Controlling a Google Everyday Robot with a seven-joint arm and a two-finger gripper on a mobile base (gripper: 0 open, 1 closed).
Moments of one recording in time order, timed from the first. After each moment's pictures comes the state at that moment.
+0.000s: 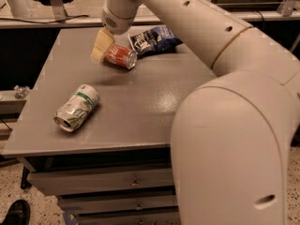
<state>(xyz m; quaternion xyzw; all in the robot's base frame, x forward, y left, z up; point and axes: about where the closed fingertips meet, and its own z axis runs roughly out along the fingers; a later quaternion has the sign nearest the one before) 0.728 0.106 0.898 -0.53 0.81 0.06 0.26</state>
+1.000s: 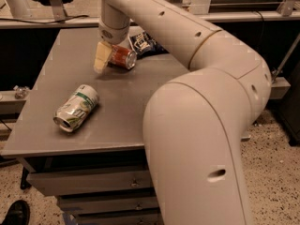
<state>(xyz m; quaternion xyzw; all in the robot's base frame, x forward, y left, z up) 0.749 0.114 0.847 -0.54 0.82 0.02 0.20</state>
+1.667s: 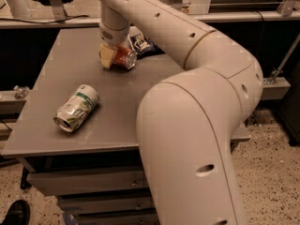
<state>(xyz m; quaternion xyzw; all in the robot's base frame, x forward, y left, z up) 0.755 0.112 0.838 -0.54 0.82 0.01 0.19</state>
